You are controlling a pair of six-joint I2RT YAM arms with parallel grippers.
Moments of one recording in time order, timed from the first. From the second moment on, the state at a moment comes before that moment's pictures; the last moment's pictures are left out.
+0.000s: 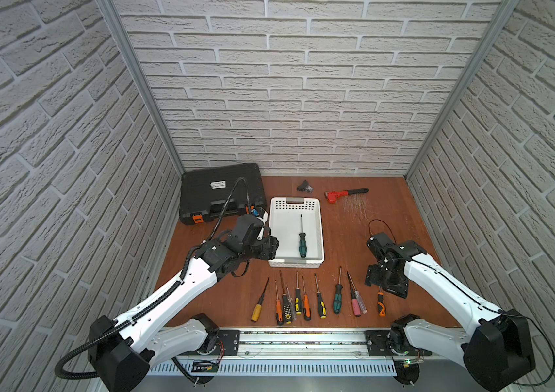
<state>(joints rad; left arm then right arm) -0.67 1.05 0.95 -0.66 -0.04 -0.43 0.25 1.15 0.74 -1.24 0.13 0.81</state>
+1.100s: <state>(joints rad) -0.58 1.00 0.91 -0.65 -0.06 -0.43 0.16 1.24 0.61 -1.08 -0.07 0.75</state>
